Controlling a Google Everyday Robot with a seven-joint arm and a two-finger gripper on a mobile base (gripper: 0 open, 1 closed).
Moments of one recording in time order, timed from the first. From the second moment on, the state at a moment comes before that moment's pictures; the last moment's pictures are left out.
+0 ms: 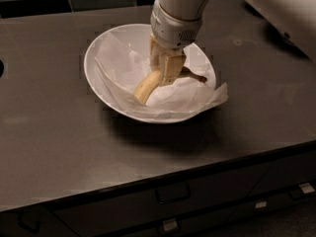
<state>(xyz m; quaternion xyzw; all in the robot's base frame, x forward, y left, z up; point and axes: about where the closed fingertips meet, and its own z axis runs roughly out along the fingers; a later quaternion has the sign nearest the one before) 0.551 -0.015 0.931 -0.83 0.53 0.00 0.15</state>
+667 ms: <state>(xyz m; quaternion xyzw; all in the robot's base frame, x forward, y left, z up) 0.530 -0.035 0.975 -0.82 0.53 -0.05 0.22</state>
